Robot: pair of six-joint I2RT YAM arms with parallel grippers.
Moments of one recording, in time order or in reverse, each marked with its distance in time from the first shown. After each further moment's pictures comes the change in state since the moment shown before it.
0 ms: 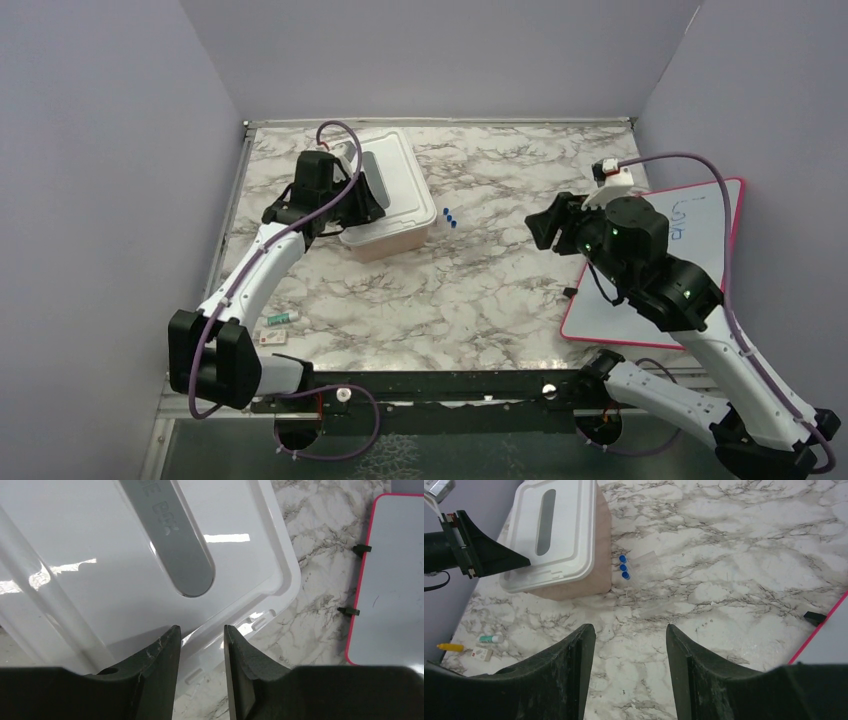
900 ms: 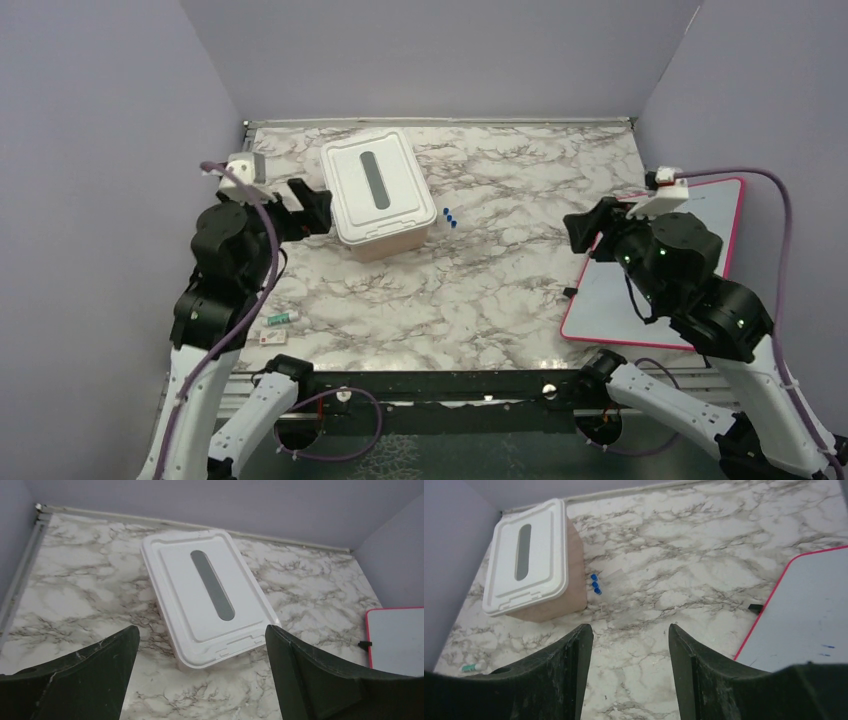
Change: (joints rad) left arm -0.031 -0.541 0.076 -0.143 -0.401 0.099; right arm 0.000 -0.084 0.084 -0.142 0.133 -0.001
